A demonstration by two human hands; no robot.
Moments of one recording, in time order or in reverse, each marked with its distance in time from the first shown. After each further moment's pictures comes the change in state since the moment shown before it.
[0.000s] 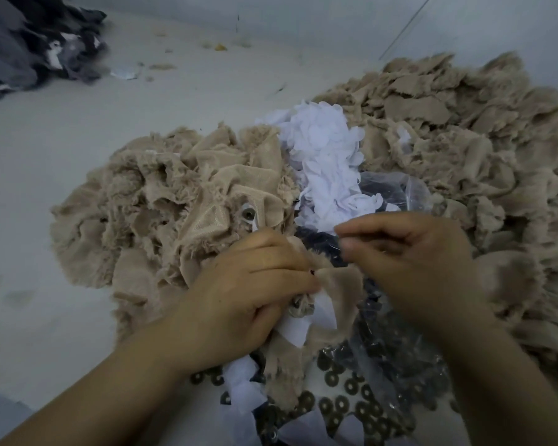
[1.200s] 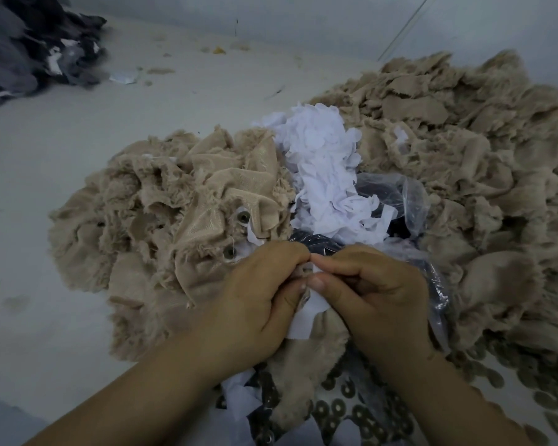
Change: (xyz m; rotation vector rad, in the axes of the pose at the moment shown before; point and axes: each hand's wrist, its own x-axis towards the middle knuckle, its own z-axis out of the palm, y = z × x) left_hand 0.004 0.013 0.023 -0.118 0.105 -0.293; right_hand -0.021 0.037 0.036 0.187 0.103 -0.329
